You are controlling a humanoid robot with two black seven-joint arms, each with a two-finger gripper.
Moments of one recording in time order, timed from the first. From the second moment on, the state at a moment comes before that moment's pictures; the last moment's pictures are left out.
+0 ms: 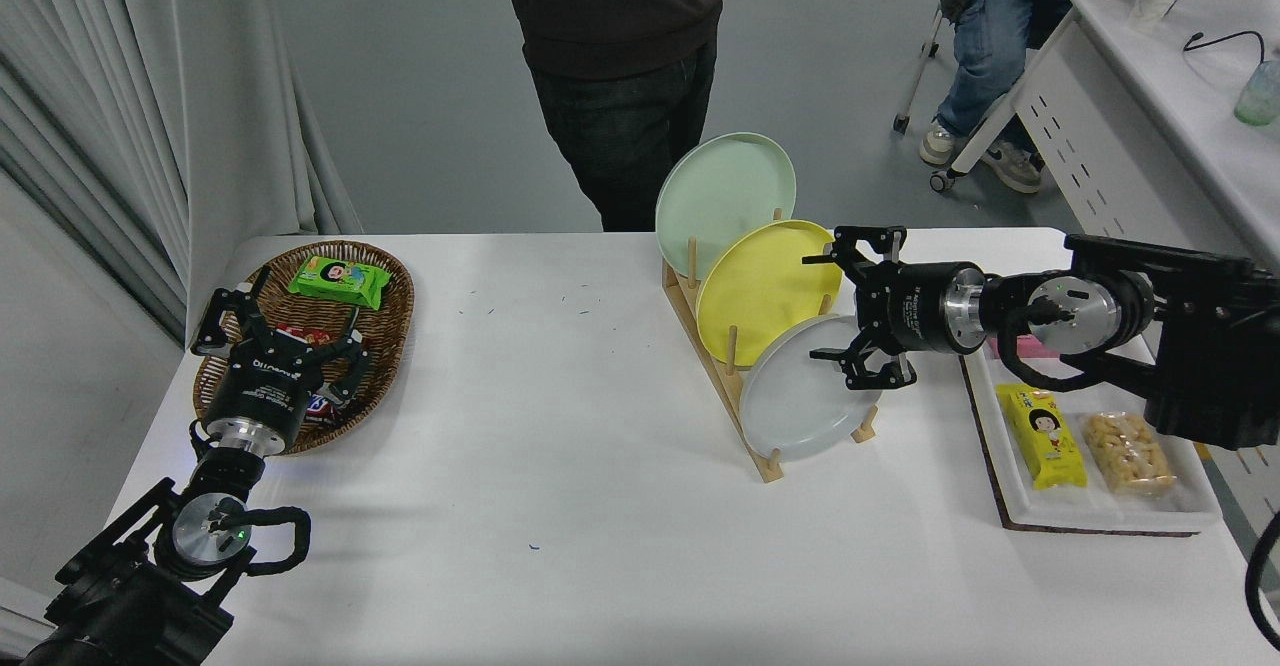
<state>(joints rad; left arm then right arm) -0.40 0.28 -1.19 -0.62 0.14 -0.57 -0.39 1.30 -0.48 -0.32 0.95 0.53 0.22 -0.15</state>
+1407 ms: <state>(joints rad) -0.40 0.28 -1.19 -0.62 0.14 -0.57 -0.39 1.31 -0.48 -0.31 0.92 0.42 0.23 -0.16</state>
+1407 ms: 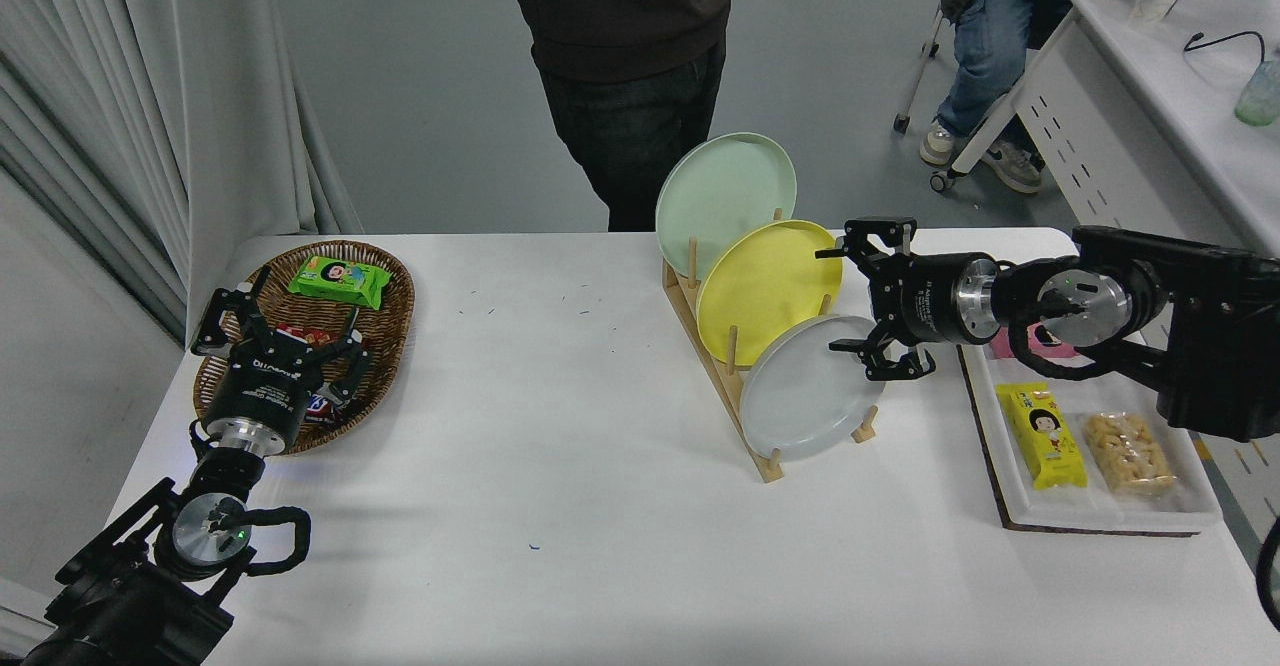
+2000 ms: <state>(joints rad) -0.40 0.28 -1.19 -0.62 0.14 -0.57 -0.39 1.28 -0.48 -0.26 0.92 0.40 0.24 -0.16</state>
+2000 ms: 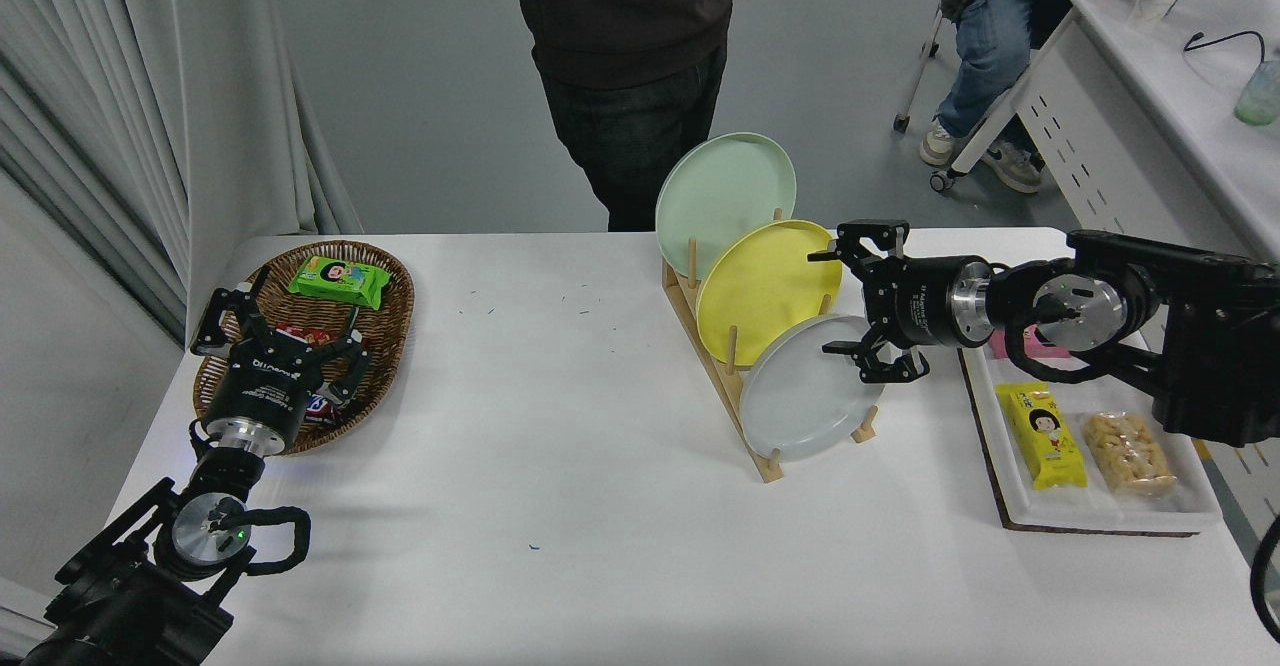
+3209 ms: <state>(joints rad) -0.40 0.28 -1.19 -0.62 0.14 -0.57 -0.39 1.27 -0.52 -0.27 0.99 0.53 0.22 -0.17</state>
